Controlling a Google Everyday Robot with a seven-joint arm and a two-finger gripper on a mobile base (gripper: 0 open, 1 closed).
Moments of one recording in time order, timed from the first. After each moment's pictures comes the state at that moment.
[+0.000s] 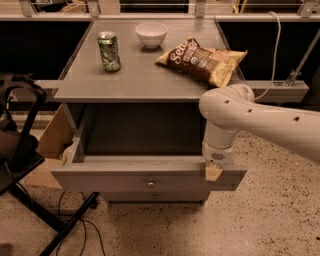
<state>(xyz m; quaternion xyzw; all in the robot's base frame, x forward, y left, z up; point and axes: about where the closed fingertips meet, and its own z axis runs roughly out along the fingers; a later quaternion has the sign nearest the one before) 0.493 -0.162 0.637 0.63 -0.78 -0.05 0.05</state>
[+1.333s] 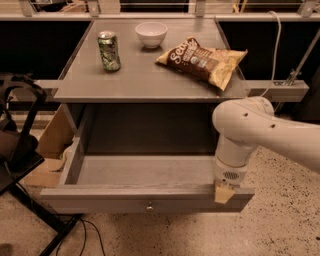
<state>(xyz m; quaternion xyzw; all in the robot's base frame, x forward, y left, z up) 0.418 -0.180 0.647 0.61 -0.79 -0.08 0.08</state>
